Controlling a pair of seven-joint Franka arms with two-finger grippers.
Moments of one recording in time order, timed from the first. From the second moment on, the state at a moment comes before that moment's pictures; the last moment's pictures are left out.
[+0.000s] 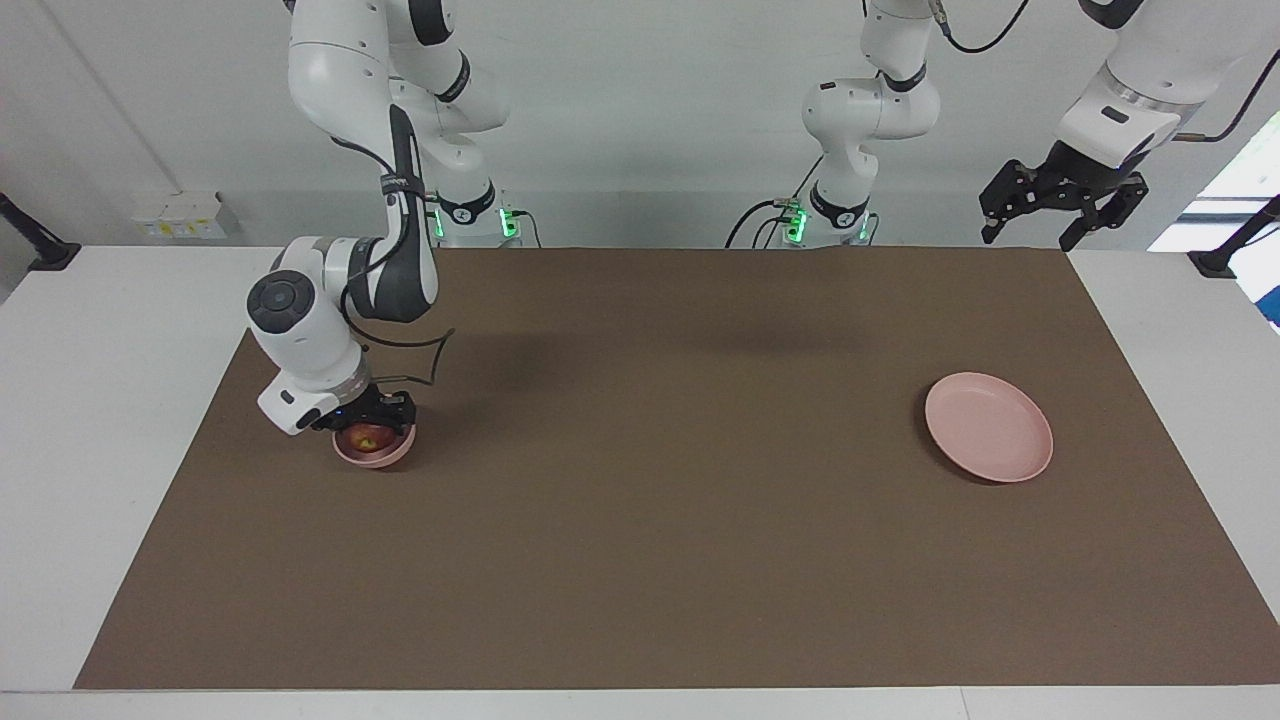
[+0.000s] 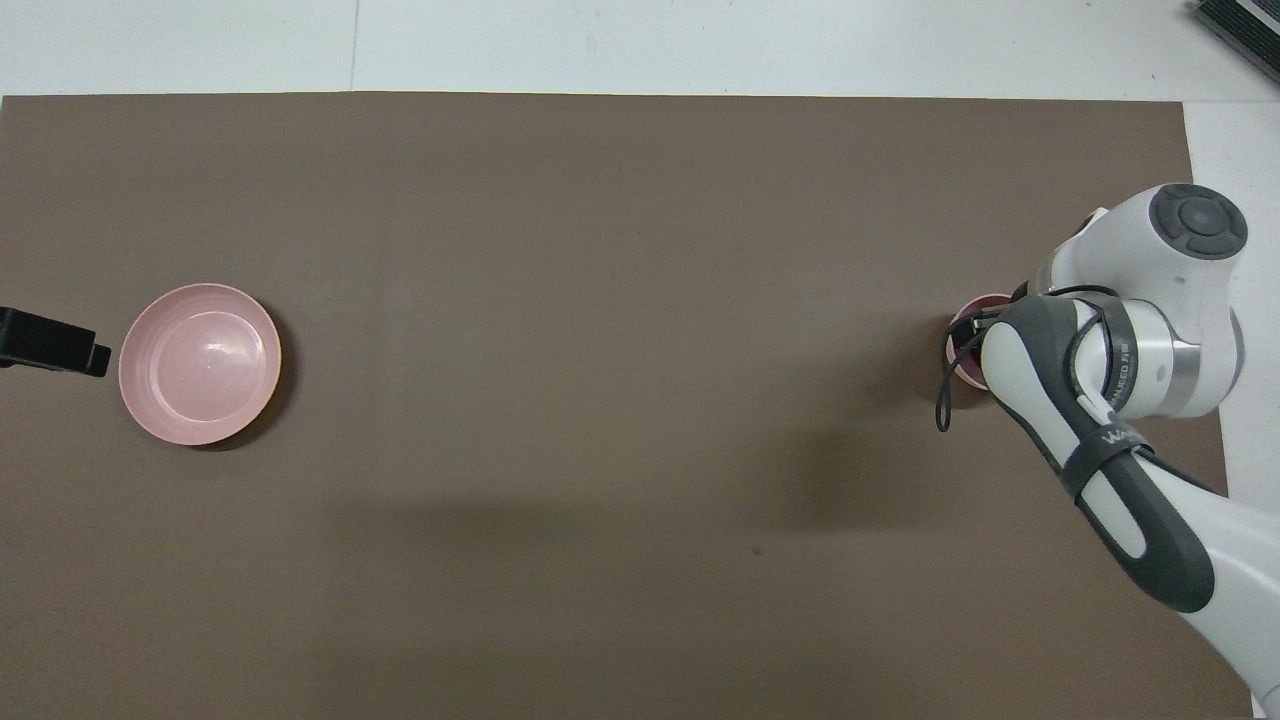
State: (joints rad) left arm -0.05 -0.03 0.01 -1.49 -0.03 1.43 0.14; right arm 0.10 0.34 -0.16 -1.89 -0.02 2.14 -0.12
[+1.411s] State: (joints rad) left arm -0.05 -0.03 0.01 -1.49 -0.02 1.43 0.14; right arm 0.10 0.27 -0.16 -1.80 -0.02 2.07 -0.10
